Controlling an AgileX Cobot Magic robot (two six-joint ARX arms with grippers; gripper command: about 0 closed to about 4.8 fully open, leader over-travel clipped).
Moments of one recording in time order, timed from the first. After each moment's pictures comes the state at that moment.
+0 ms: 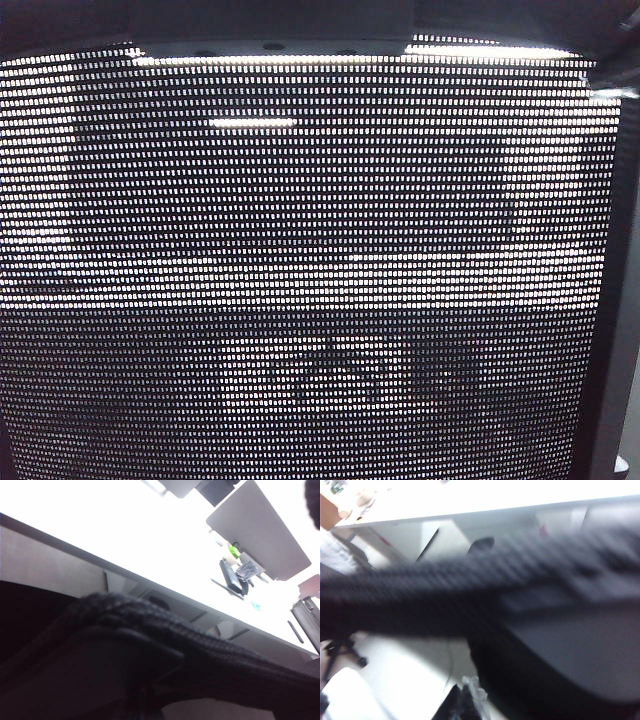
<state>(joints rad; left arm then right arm) -0.01 0.02 0.30 -0.46 0.54 -0.64 0.55 0.38 0.44 -0.42 -0.25 0.47</state>
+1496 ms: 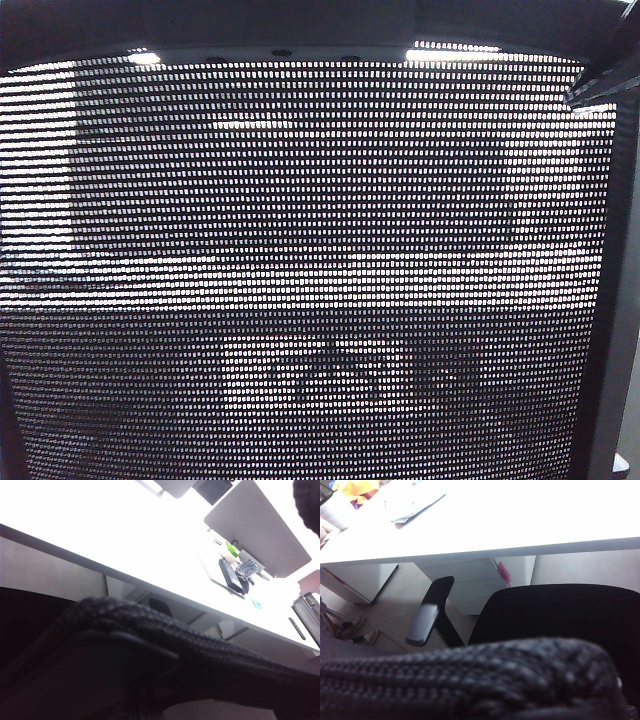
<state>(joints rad) -0.01 0.14 0.30 -0.32 0.54 -0.62 0.52 0.51 0.43 -0.24 -0.06 0.47</state>
